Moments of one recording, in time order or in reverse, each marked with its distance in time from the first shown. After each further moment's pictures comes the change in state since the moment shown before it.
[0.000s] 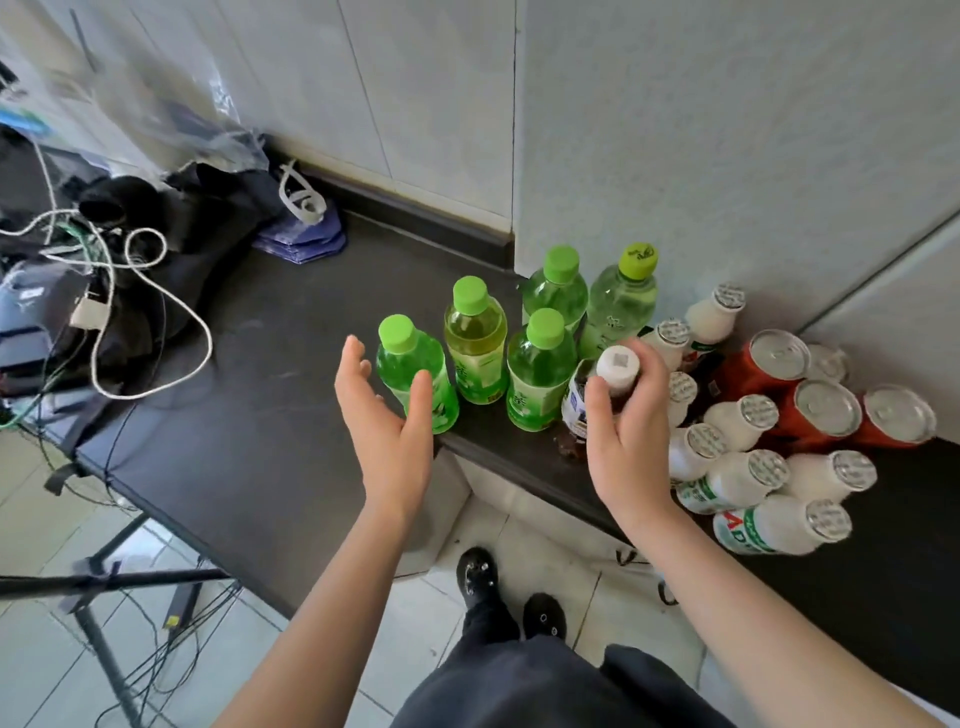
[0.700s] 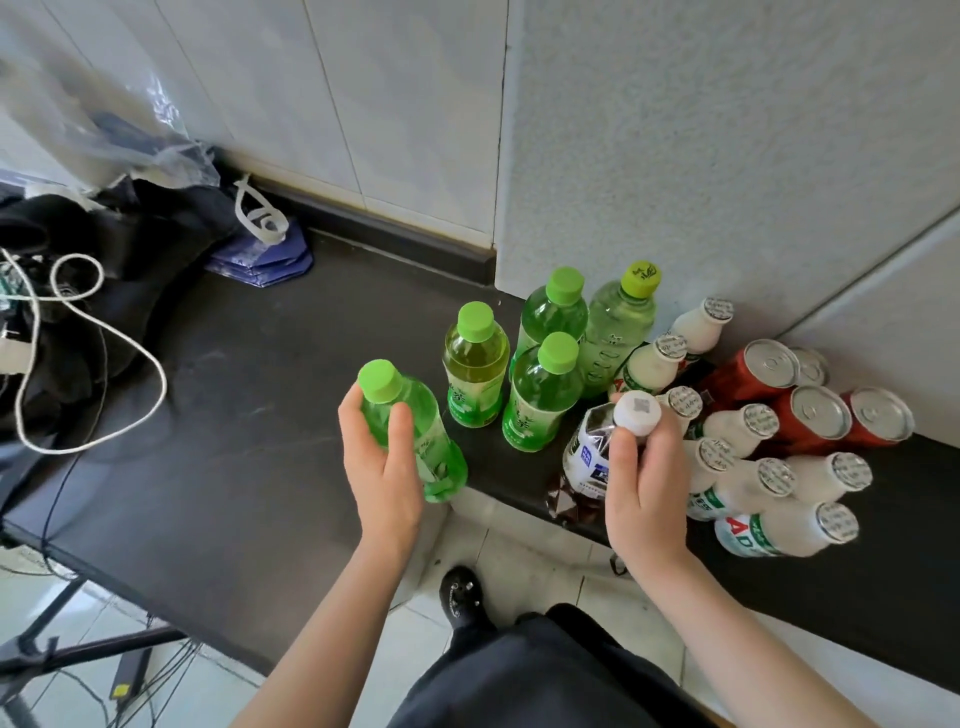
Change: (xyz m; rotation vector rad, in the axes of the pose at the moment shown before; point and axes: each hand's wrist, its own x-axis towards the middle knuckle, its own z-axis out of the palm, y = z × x) left_hand 0.020 -0.017 -0.006 -0.161 -0.117 -0.047; right_hand -0.022 0.007 0.009 -0.163 0.110 -0.041
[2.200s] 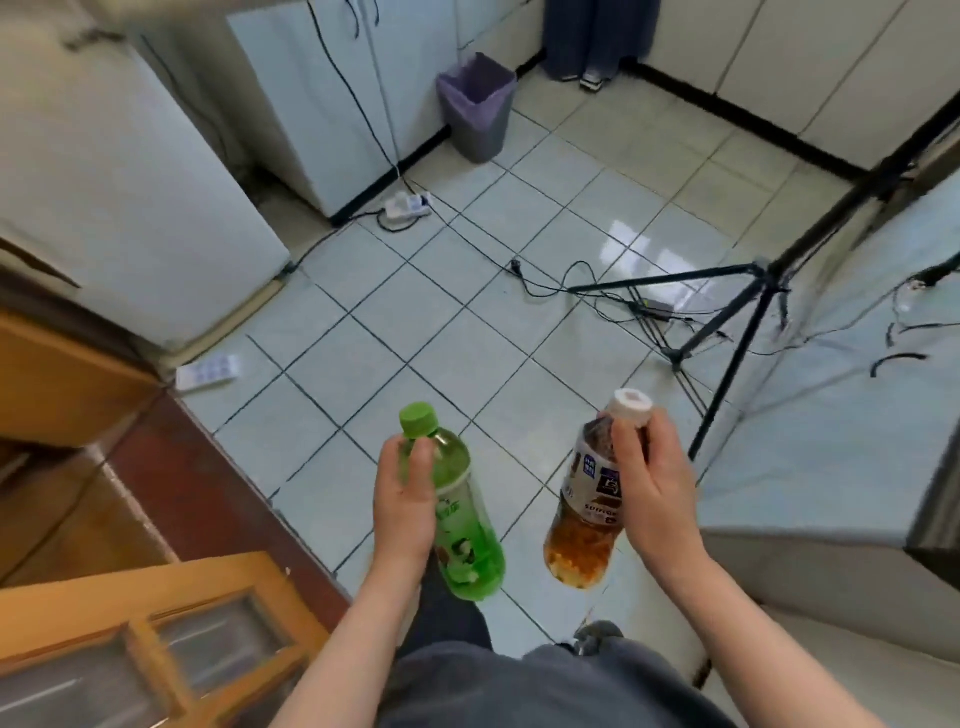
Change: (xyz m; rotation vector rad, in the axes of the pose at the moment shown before) left_hand -0.613 -0.036 -0.212 -0.302 1.720 -0.532; right_hand -0.445 -0.160 -0.030 0.386 -1.850 -0.580
